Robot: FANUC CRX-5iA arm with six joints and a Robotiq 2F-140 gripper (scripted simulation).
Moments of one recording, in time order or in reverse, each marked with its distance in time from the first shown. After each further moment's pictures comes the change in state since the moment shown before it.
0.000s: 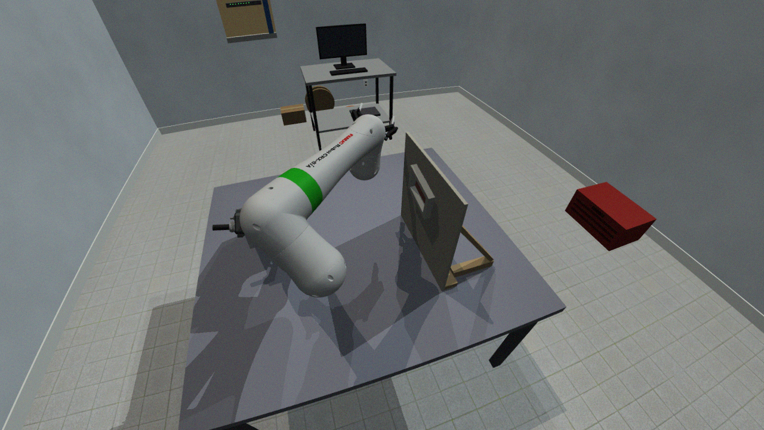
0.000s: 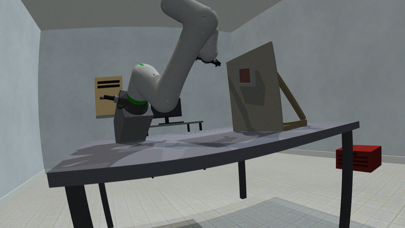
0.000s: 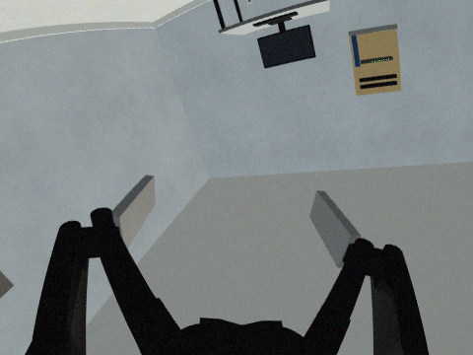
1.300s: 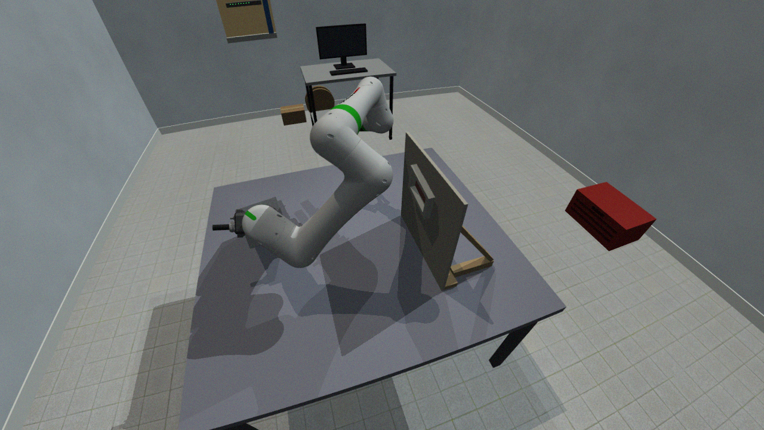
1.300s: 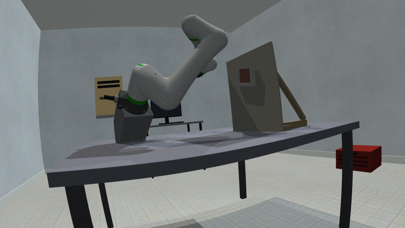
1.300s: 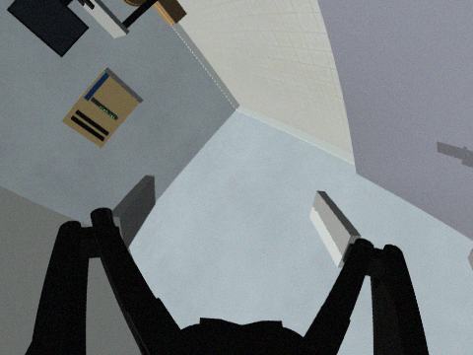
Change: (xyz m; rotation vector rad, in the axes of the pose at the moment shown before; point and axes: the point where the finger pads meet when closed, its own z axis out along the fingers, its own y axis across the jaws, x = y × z) arm 0.231 0.188 0.148 -1.074 0.246 -1.055
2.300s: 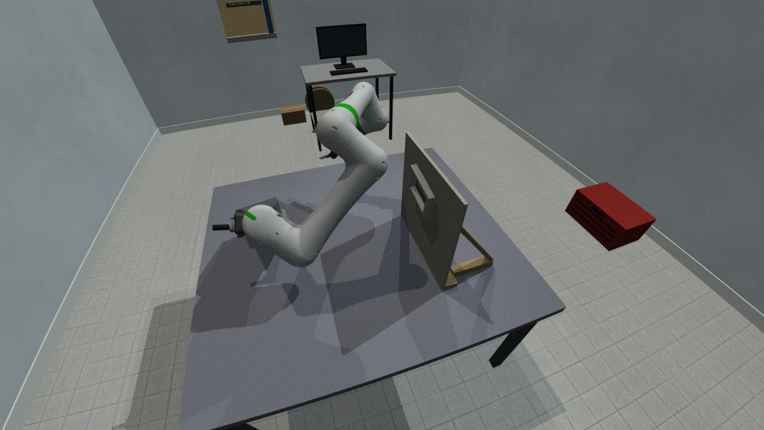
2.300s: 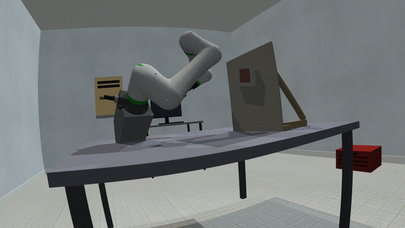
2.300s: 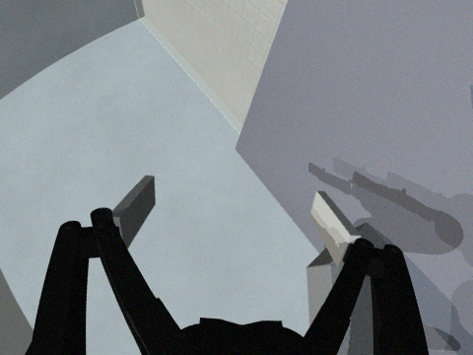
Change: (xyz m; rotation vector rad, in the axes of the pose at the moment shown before) arm 0.029 0.113 0.071 -0.453 -0.250 -0.499
